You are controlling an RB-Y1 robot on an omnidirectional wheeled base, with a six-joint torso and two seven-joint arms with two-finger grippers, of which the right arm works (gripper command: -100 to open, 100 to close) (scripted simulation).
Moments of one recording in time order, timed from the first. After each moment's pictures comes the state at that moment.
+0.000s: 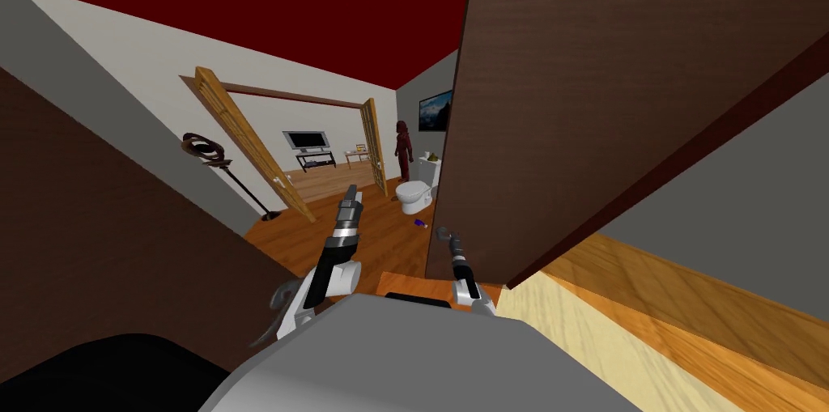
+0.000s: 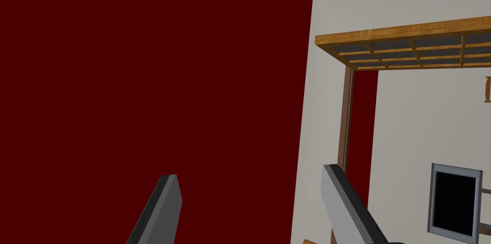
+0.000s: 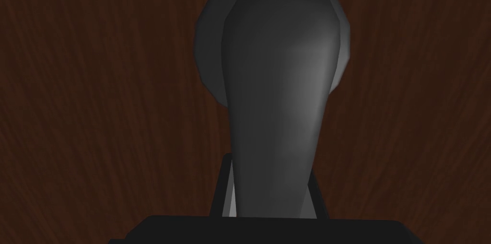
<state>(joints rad) -0.21 -0.01 0.00 -0.55 -0.07 -0.82 0.06</state>
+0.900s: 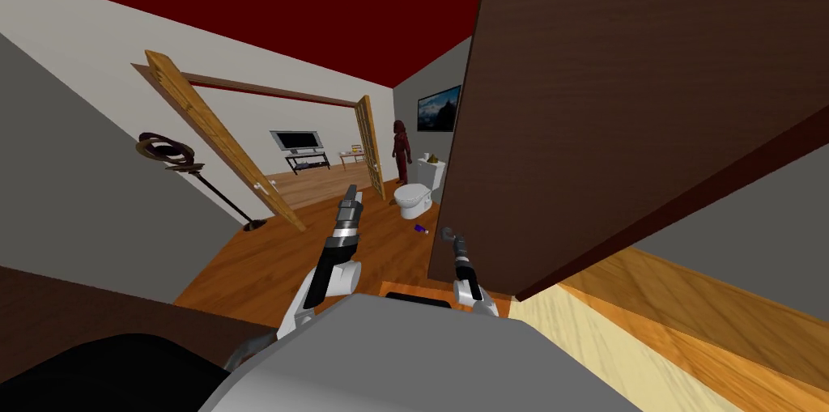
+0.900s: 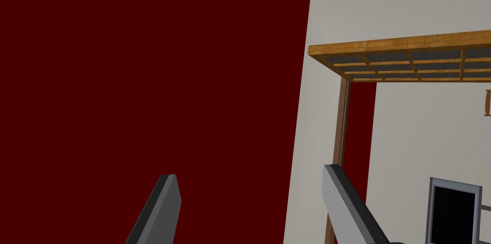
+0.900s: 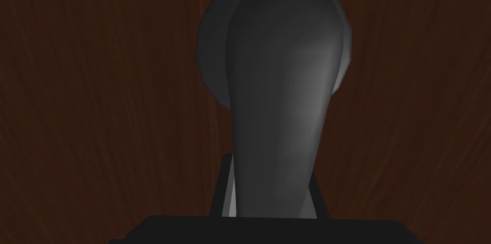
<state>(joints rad) -0.21 -0.01 -0.06 -0.55 -0.10 -0.82 0.11</state>
